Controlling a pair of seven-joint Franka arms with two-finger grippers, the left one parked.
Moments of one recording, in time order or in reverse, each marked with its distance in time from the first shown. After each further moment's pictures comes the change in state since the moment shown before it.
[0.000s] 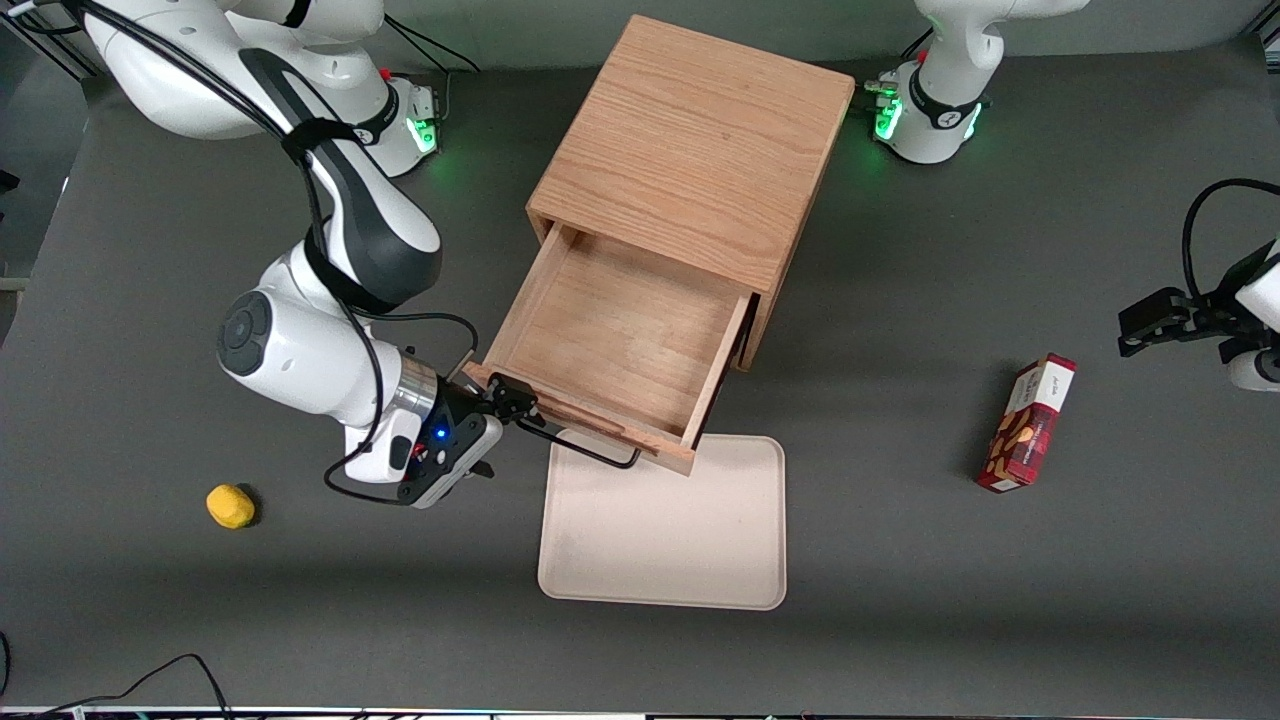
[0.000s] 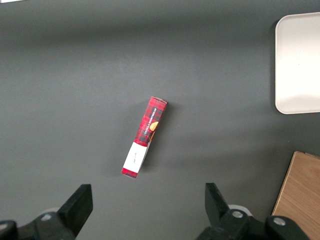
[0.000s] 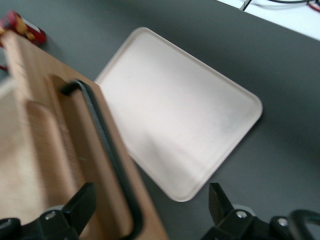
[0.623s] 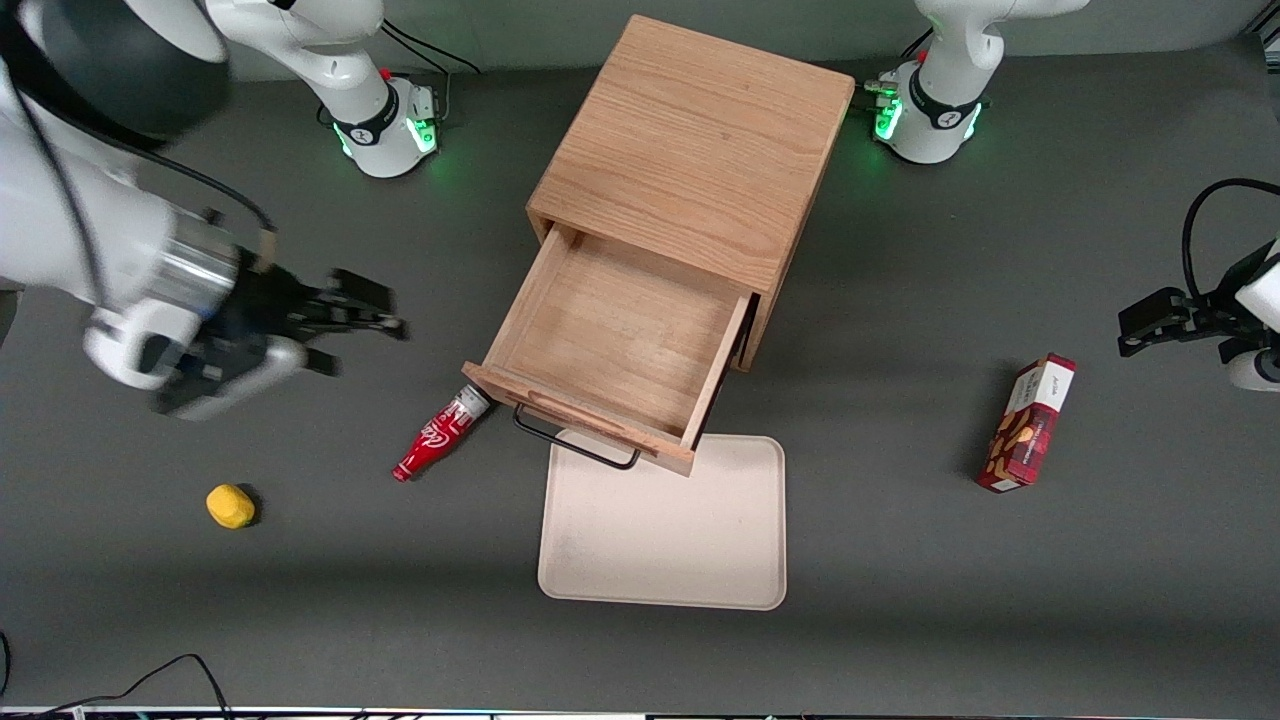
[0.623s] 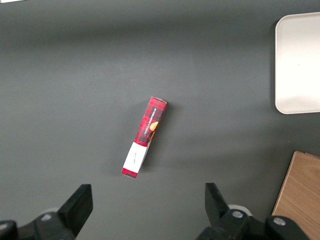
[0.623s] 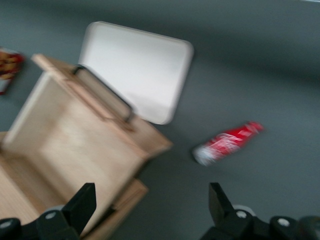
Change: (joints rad) arm -0.029 -0.341 -0.211 0.115 -0.034 -0.560 0.287
